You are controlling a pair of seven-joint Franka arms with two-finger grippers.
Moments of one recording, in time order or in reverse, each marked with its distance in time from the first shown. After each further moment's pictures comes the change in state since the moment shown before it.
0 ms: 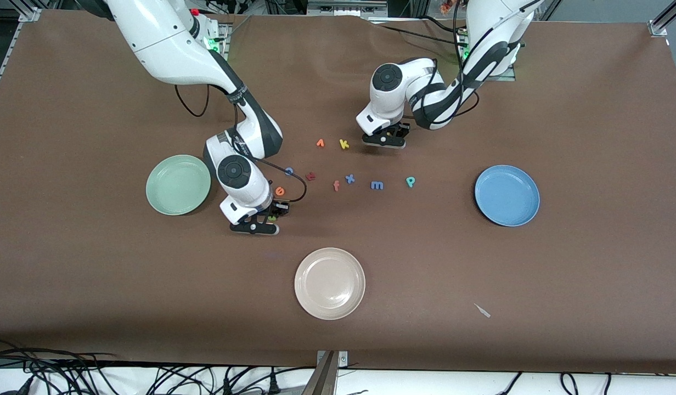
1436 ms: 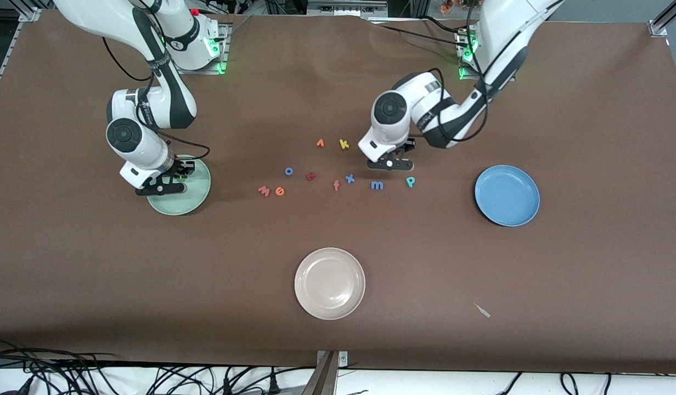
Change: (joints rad) left arm 0.085 0.033 0.002 0.295 -0.176 -0.337 0.198; right arm -0.013 -0.408 -0.368 -0.652 0.000 0.084 -0.554
